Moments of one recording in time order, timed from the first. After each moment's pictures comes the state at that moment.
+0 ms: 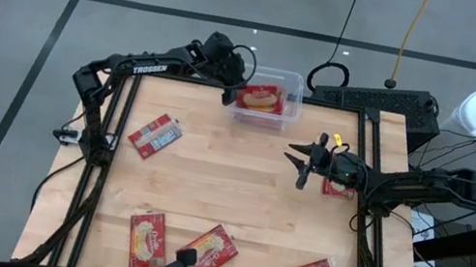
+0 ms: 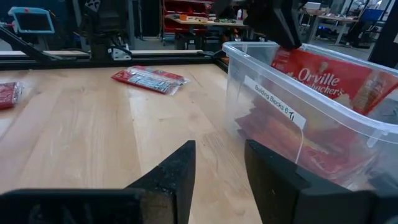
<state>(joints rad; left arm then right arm) 0.70 1.85 1.42 -0.26 0.34 0.33 -0.19 1.08 0.12 0.80 0.18 -0.04</state>
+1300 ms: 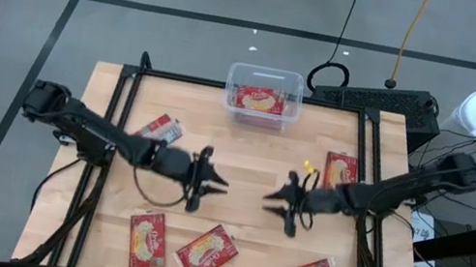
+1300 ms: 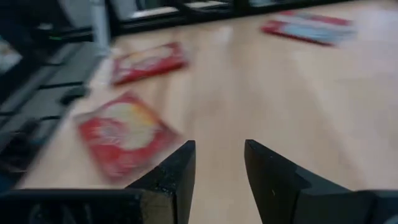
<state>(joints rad) -0.20 1.44 0.77 0.31 -0.09 -0.11 0.32 1.25 0.44 0.38 0.21 0.29</state>
